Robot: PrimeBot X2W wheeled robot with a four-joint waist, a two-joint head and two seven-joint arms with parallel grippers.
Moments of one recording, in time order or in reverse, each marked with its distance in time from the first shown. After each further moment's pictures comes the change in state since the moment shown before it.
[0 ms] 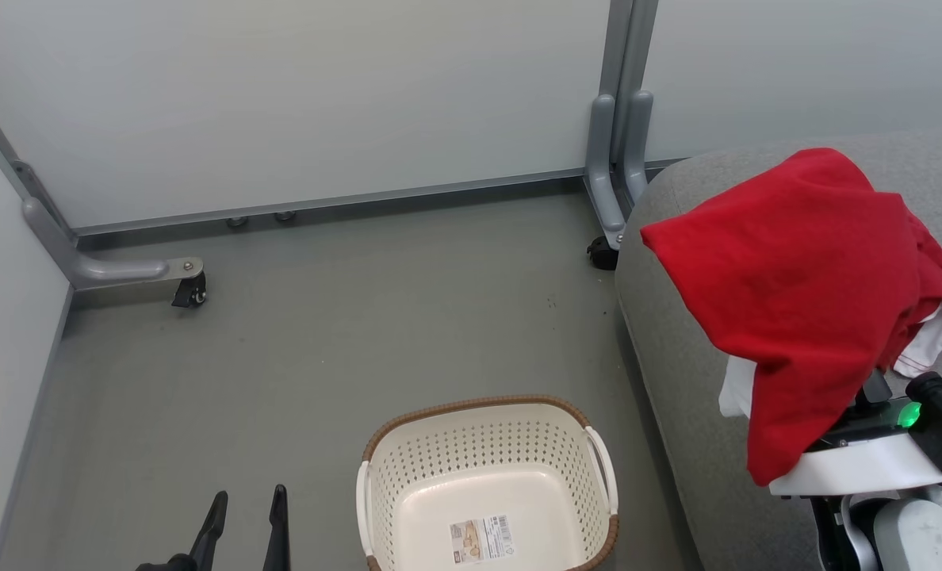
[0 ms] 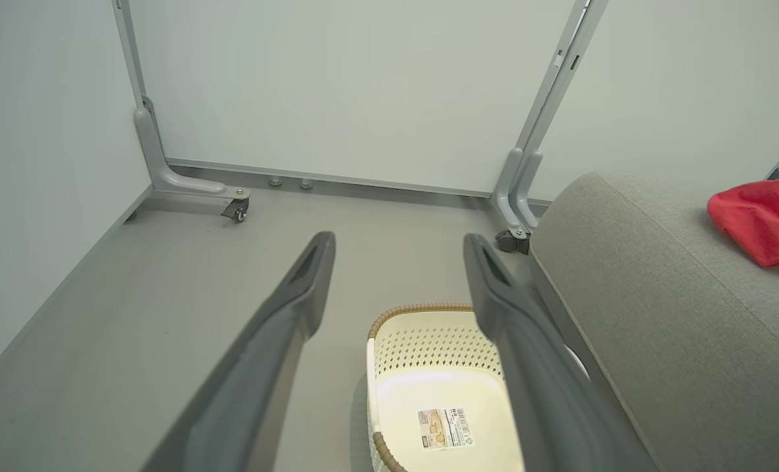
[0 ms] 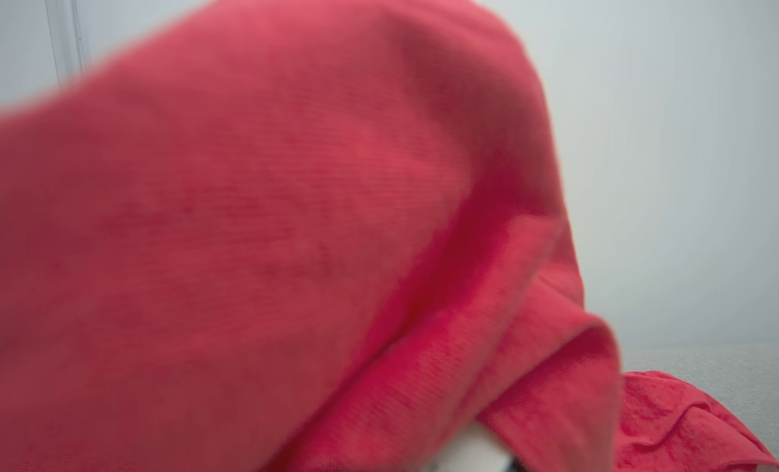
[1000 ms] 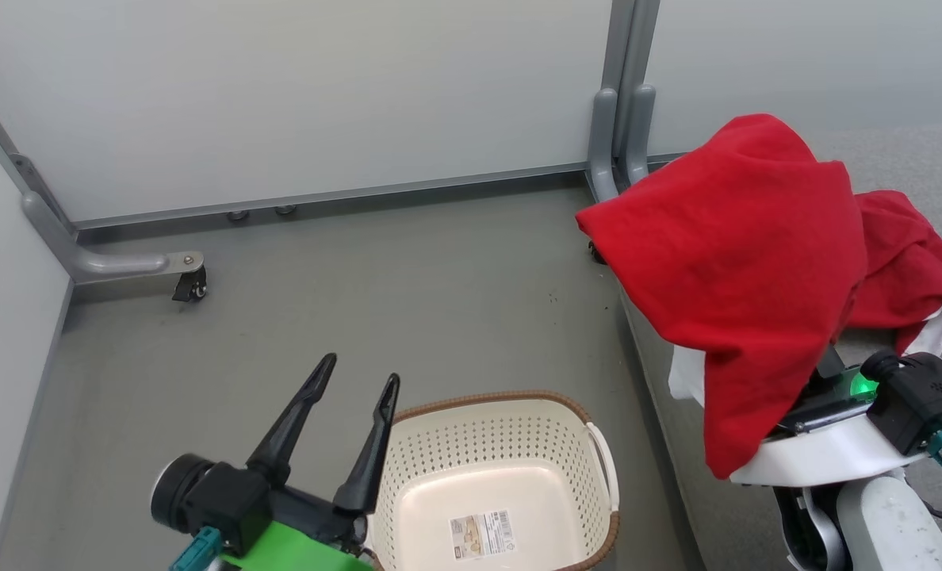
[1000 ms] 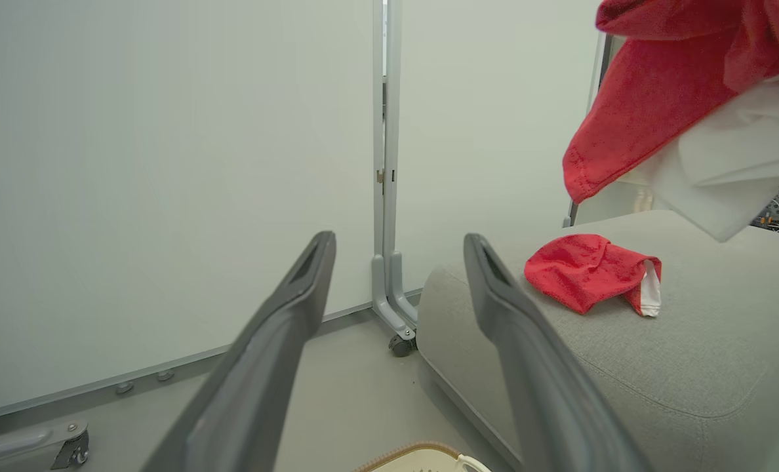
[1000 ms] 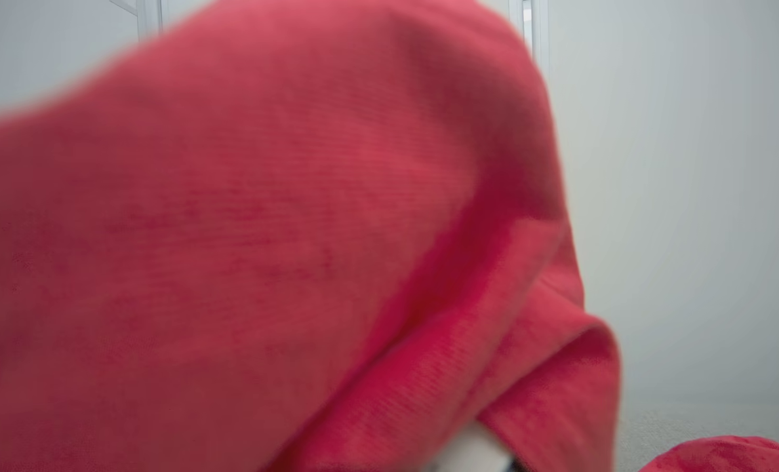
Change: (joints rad) left arm -0.199 0.148 -0.340 -0.257 -0.019 0.000 0.000; right arm -0.072 -0.011 0.118 -0.022 0.009 0.000 0.000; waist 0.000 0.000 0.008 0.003
